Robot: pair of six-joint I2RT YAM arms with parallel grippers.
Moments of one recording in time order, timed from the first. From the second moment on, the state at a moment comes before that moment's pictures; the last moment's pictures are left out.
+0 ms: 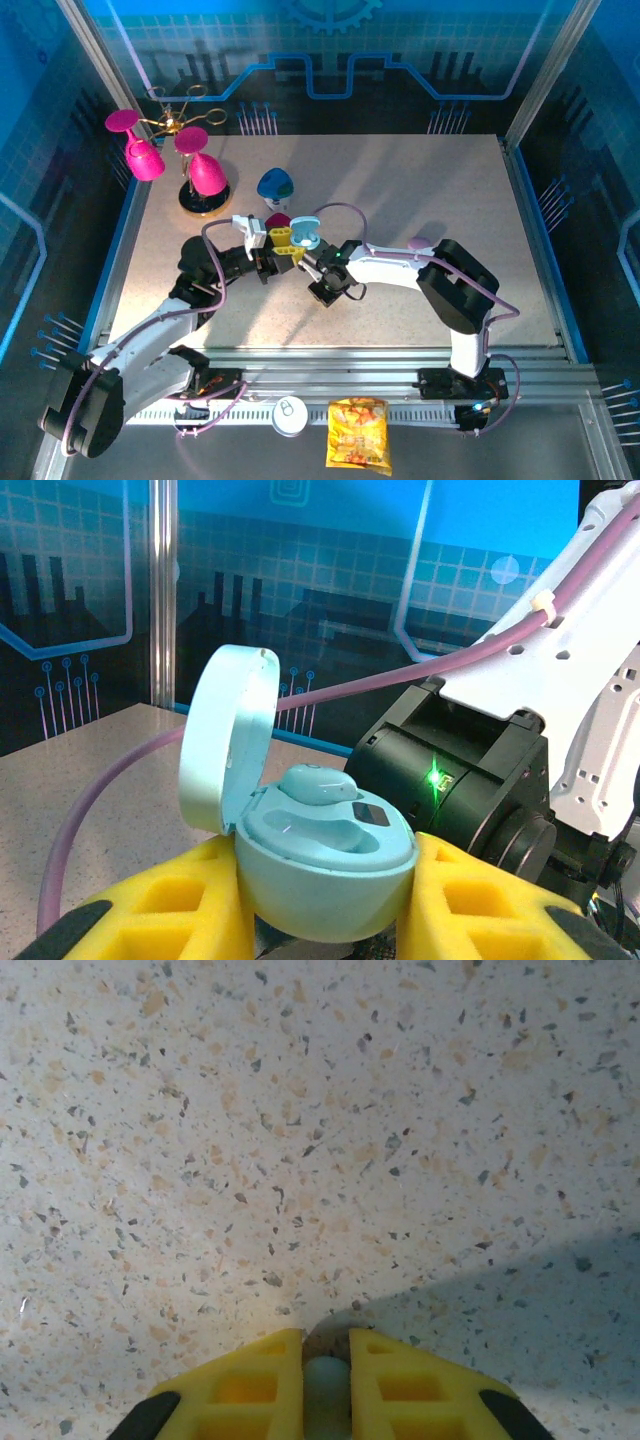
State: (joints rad) left arm -0.37 0.99 0.42 0.73 0.81 -0.25; right arm 0.92 1.89 1.20 -0.63 0.01 0.18
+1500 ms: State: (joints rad) left arm -0.37 1.11 0.36 0.97 0.58 -0.17; right arm 0.85 1.25 1.00 0.08 -0.24 0.28
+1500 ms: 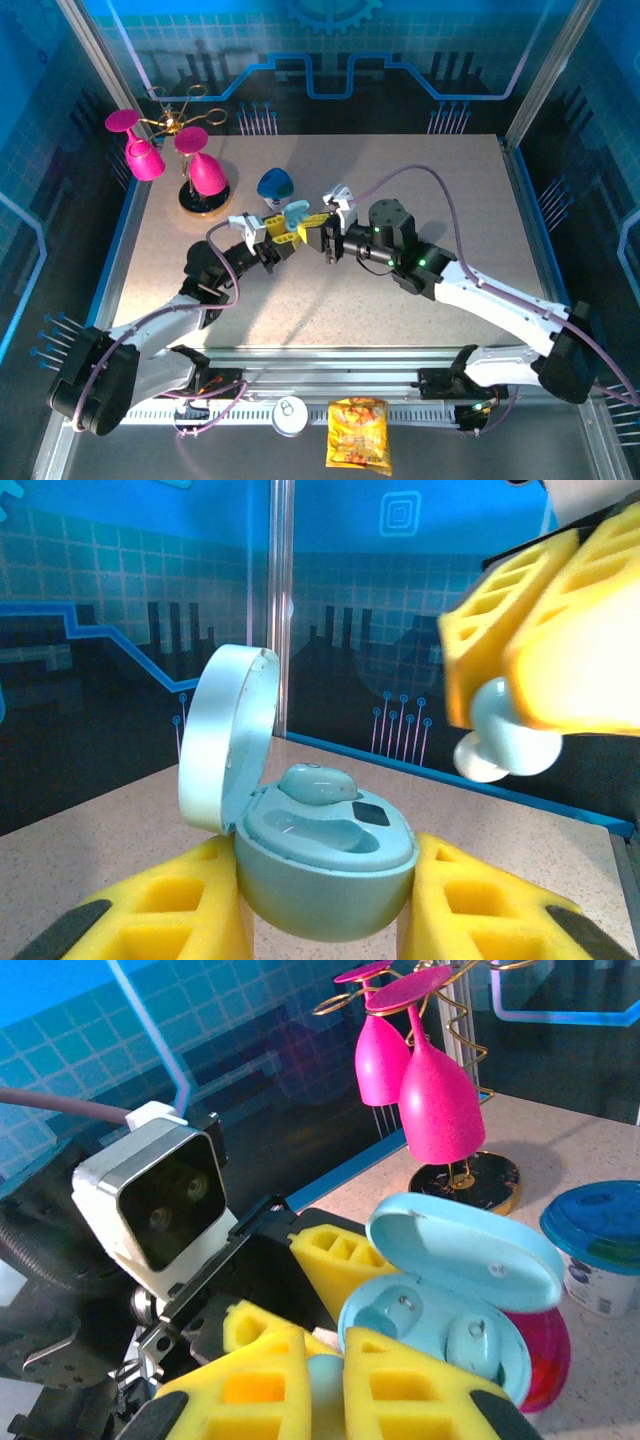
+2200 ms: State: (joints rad) left arm -0.37 1.07 0.34 0.97 0.58 -0.17; right arm 0.85 1.39 1.08 0.13 -0.28 0.33
